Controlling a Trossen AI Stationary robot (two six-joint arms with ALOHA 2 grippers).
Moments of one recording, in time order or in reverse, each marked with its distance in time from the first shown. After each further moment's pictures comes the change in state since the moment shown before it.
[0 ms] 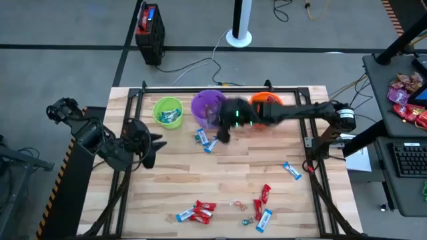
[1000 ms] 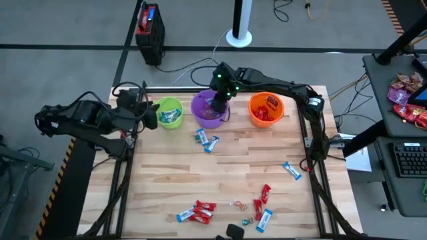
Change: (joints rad) left arm 0.435 -0.074 0.072 -0.040 -0.020 0.111; right arm -0.310 0.378 0.533 -0.510 -0.221 -0.158
